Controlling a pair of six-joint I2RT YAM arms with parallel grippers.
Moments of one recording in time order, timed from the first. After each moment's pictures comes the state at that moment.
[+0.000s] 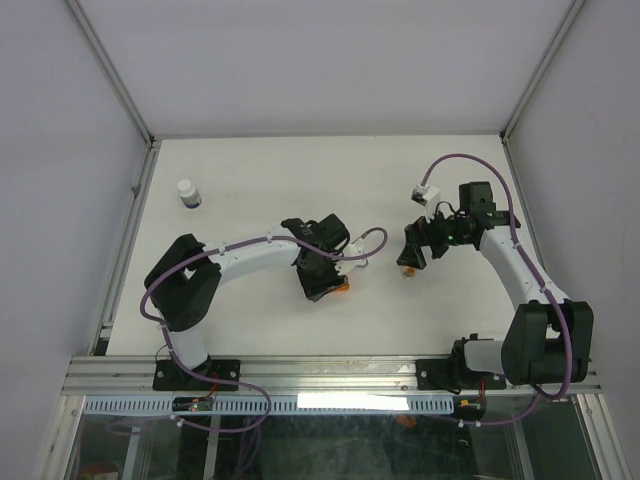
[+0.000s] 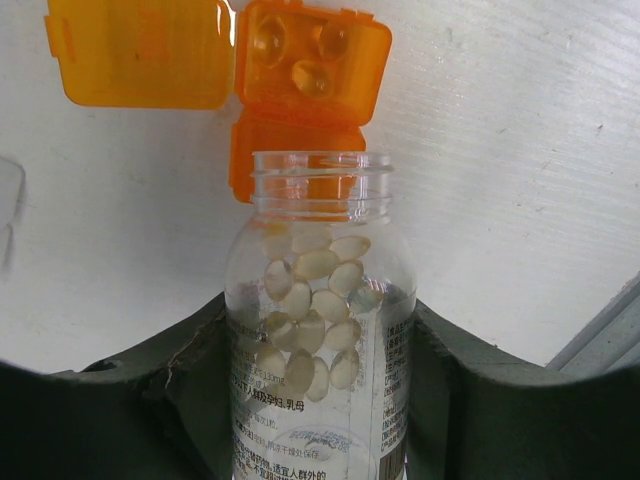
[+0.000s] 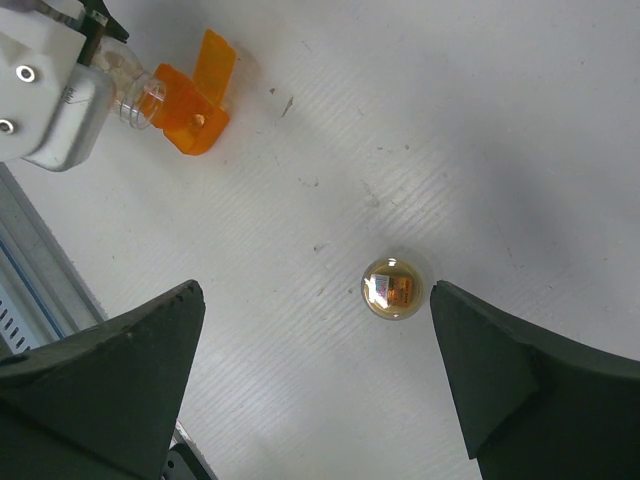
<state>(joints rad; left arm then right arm) -0.91 1.81 1.27 -0.79 0.14 0.32 0.05 1.29 0.93 -0.75 -0.74 -0.53</state>
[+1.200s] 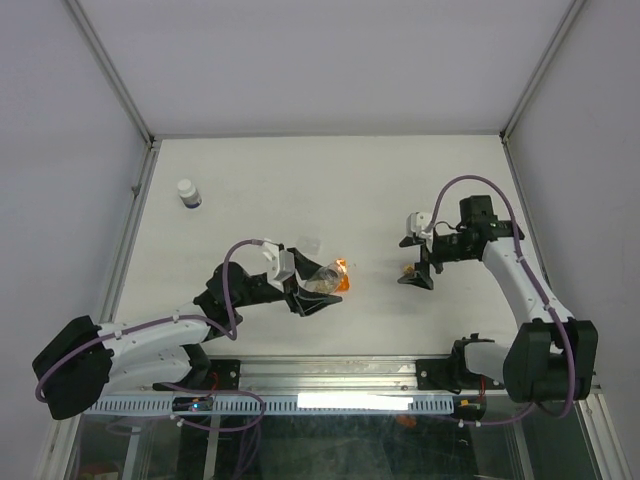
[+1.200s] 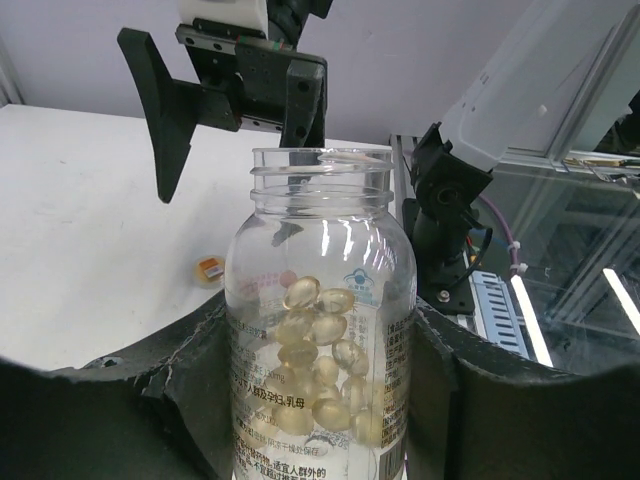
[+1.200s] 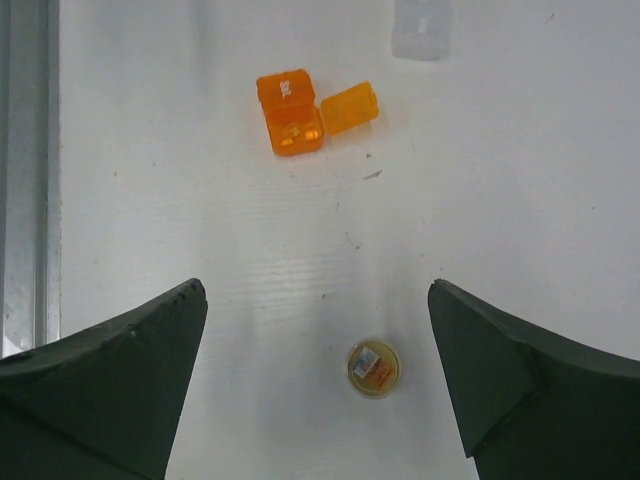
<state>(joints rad) -0.91 1.04 0.36 0.87 0.54 -0.16 0.05 1.18 0.87 -0.90 -1.06 -1.22</state>
